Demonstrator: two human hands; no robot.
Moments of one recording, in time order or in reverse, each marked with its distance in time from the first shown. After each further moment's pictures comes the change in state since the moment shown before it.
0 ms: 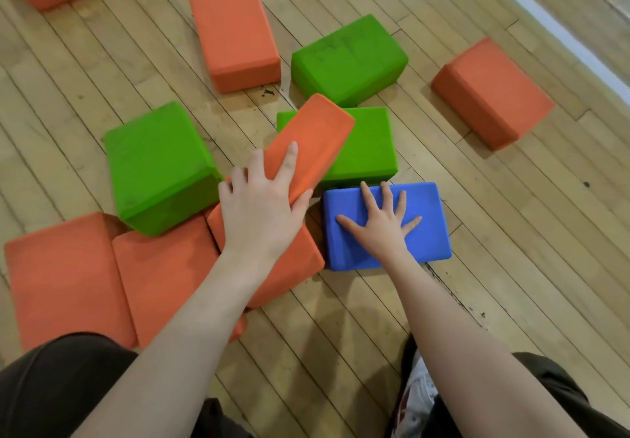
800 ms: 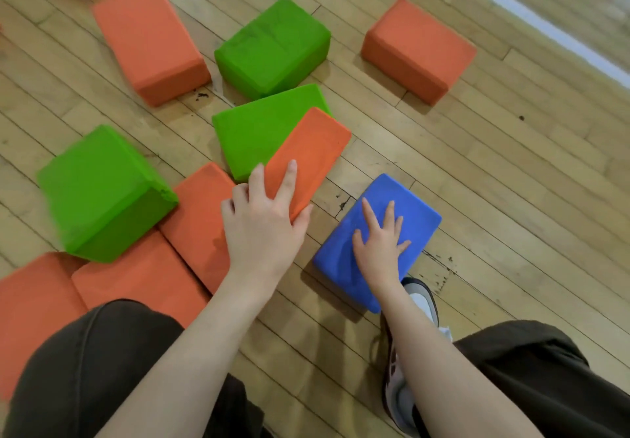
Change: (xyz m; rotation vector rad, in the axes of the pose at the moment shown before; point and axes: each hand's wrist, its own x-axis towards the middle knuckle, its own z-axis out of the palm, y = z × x) left_hand -0.037 0.060 0.004 -0.030 -0.020 0.202; right_hand -0.084 0.048 0.015 0.356 0.194 0.308
